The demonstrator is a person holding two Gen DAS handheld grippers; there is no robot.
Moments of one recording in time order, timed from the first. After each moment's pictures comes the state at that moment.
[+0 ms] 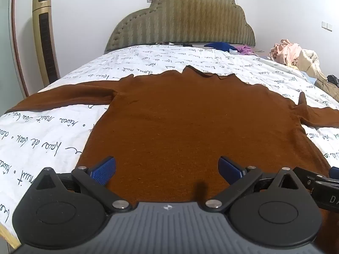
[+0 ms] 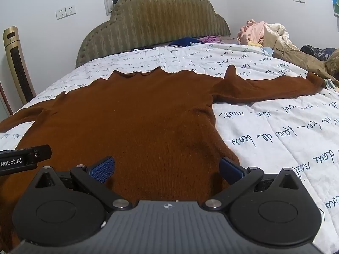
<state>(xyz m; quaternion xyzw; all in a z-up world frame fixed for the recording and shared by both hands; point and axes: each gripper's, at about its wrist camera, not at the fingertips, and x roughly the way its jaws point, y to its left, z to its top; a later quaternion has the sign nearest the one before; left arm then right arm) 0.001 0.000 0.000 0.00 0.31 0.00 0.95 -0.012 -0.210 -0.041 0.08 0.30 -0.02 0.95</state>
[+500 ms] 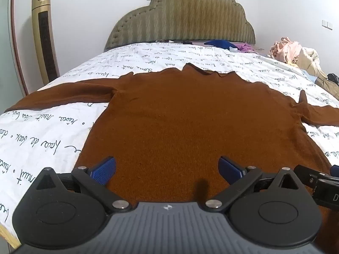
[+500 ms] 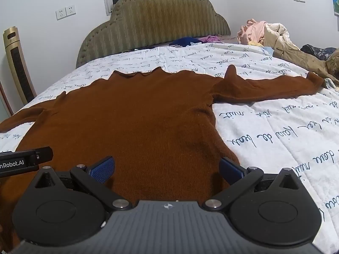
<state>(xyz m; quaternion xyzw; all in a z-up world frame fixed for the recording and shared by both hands) 0.003 0.001 -0.003 0.00 0.32 0.00 0.95 -0.012 -0.212 -0.042 0.08 0.30 -0.02 0.95</state>
